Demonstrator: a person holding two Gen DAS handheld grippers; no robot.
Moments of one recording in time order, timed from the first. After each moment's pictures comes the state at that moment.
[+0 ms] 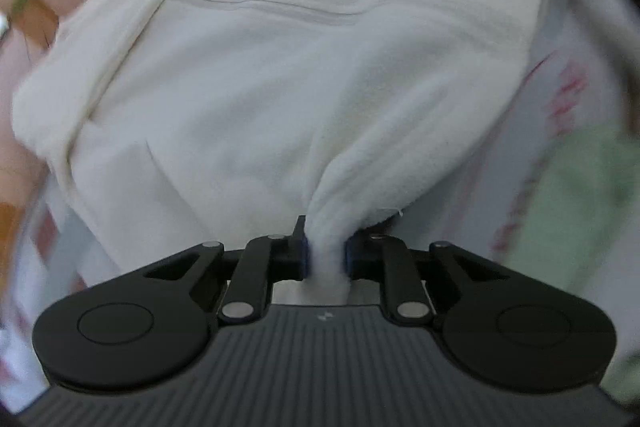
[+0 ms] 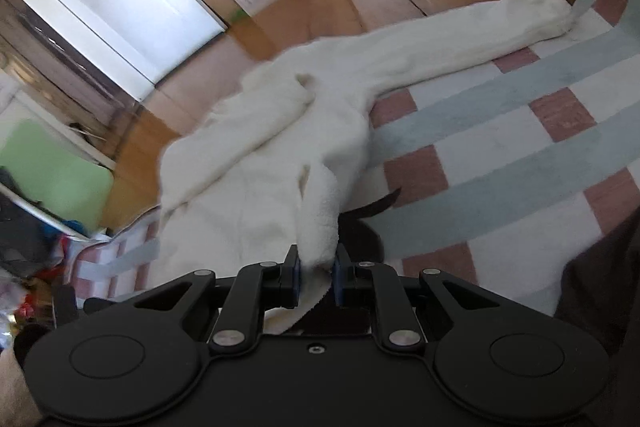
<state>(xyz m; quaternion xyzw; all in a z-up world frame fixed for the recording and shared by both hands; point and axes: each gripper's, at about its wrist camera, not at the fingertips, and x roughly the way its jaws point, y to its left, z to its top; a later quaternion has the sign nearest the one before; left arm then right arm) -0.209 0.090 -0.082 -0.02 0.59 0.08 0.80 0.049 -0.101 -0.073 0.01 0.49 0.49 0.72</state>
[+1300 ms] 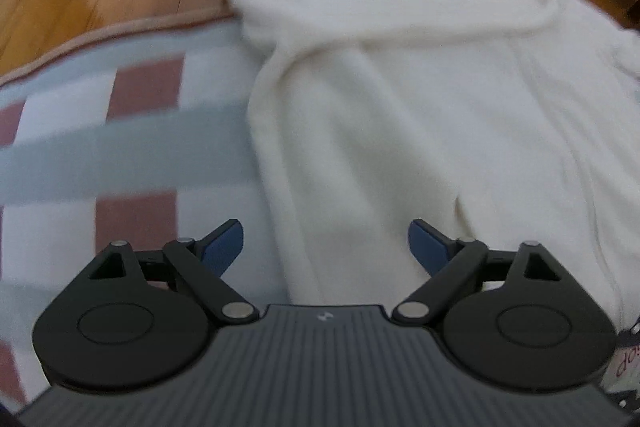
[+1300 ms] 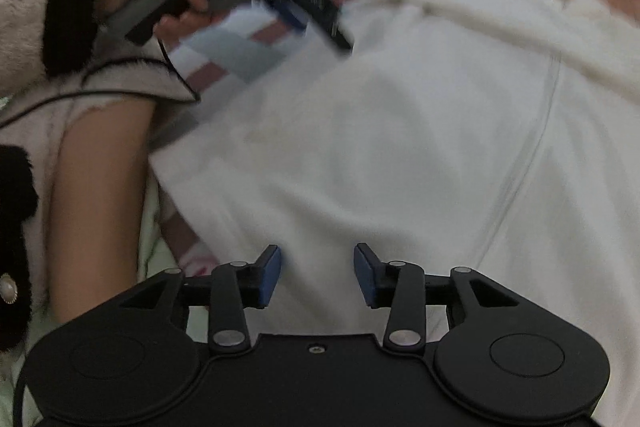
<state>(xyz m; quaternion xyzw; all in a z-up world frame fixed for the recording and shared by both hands) -0.264 0.275 -0.132 -0.28 0.47 0.31 0.78 -0.148 0.082 -0.168 -0.32 0.40 0.73 0.46</state>
